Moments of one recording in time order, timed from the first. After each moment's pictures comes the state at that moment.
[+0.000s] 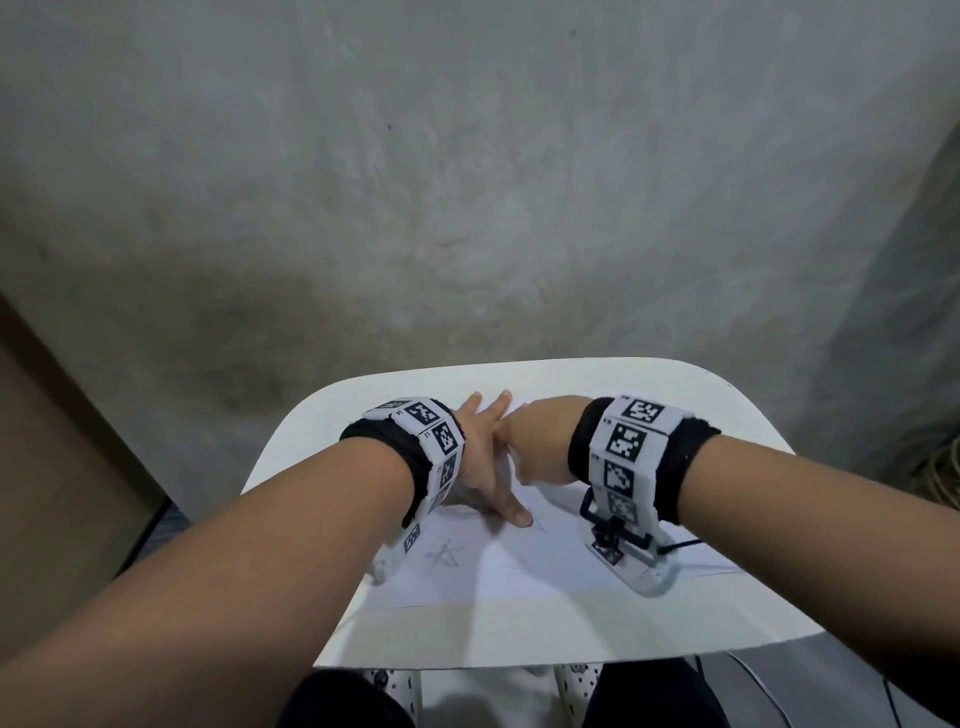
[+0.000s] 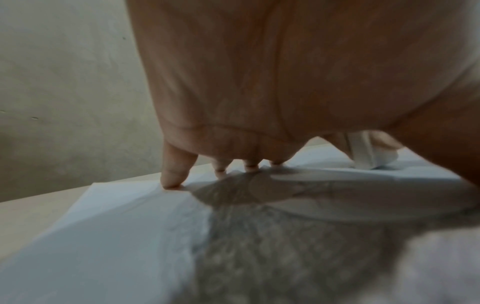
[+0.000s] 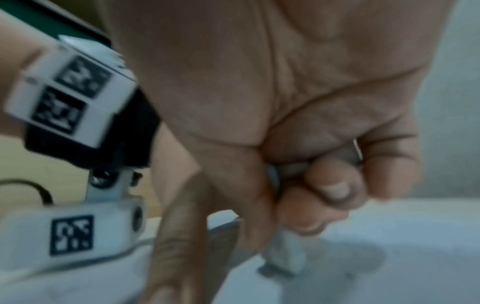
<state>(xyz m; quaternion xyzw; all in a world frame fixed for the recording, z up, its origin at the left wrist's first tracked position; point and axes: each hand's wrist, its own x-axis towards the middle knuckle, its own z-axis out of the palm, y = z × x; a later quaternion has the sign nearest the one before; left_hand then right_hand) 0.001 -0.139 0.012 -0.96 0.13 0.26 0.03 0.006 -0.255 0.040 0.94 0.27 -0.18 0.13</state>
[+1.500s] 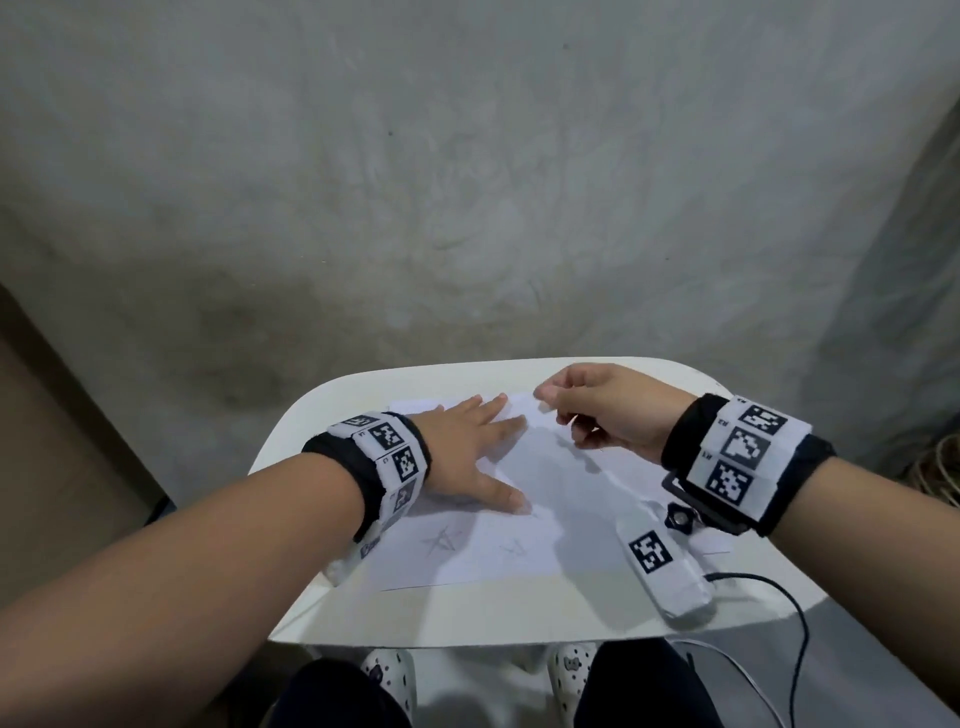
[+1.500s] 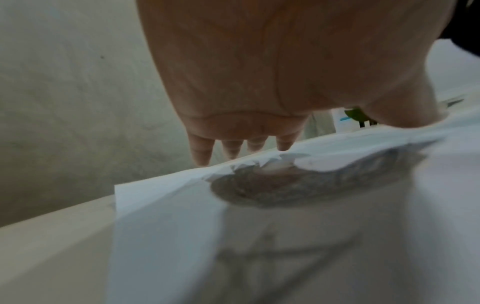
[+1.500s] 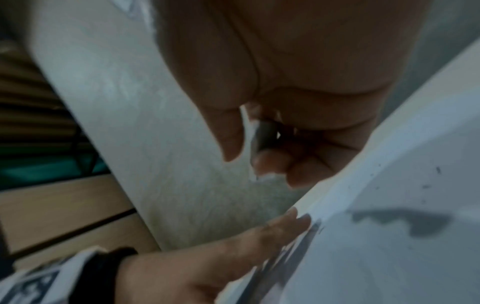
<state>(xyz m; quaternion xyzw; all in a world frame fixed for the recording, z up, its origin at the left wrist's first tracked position) -0.012 -0.117 0.005 -0.95 0.21 0.22 0.00 -0.013 -0.314 0.048 0.83 0.07 -0.20 -0.53</state>
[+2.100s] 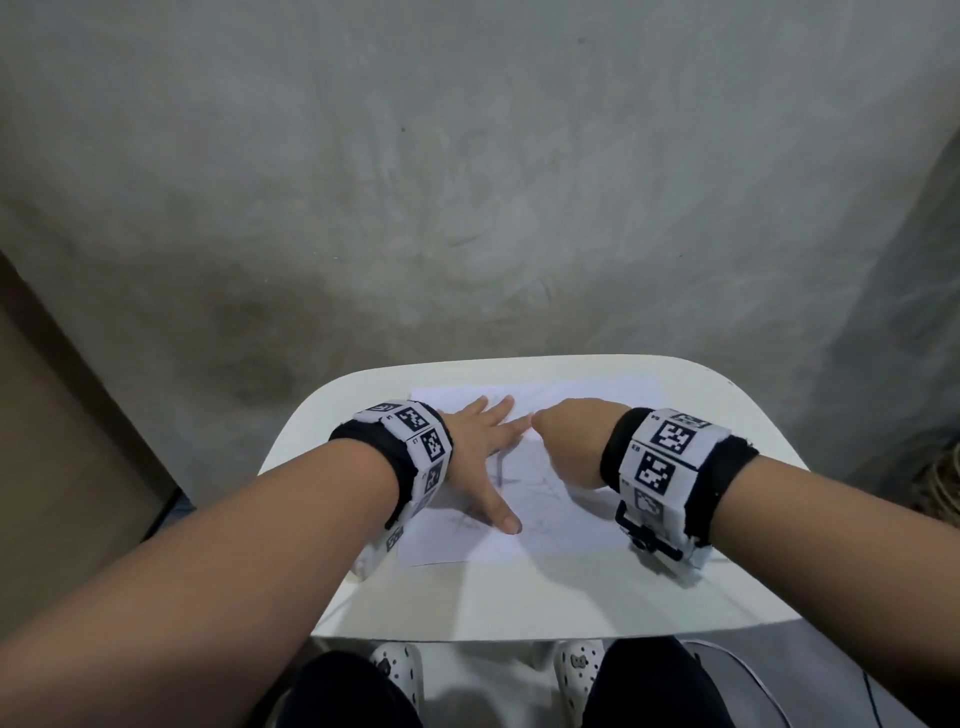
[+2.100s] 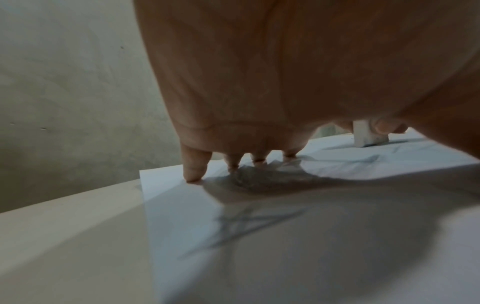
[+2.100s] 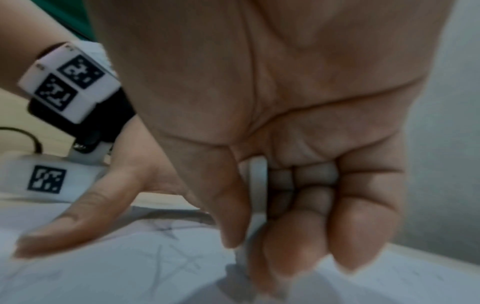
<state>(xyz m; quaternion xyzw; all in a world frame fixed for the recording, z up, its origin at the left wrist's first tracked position) -0.004 -0.120 0.003 -0.94 0.18 0.28 0.03 -0.025 -0.268 0.039 0.95 0.22 -0.18 0.15</state>
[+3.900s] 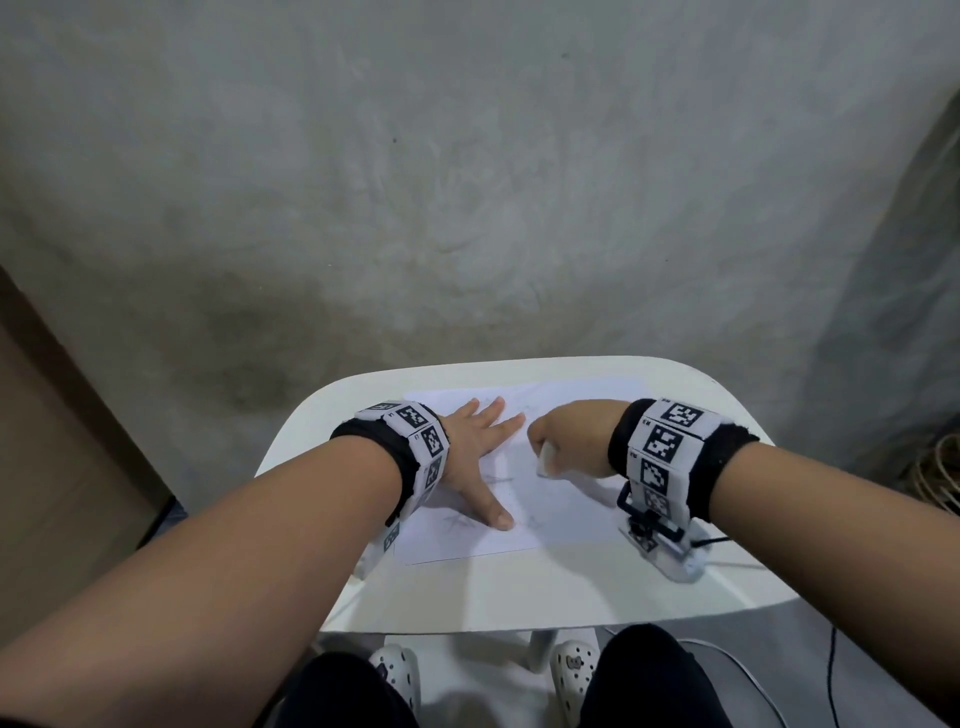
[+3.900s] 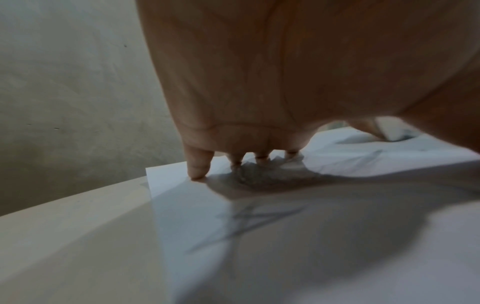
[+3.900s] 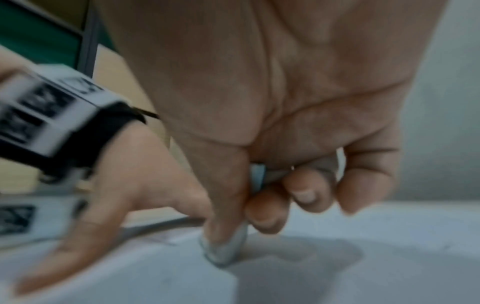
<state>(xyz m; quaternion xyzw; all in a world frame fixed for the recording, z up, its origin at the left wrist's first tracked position) -0.001 -0.120 -0.004 -0.94 0.18 0.28 0.04 -0.034 -0.278 0.050 0.94 0.25 -0.22 0.10</state>
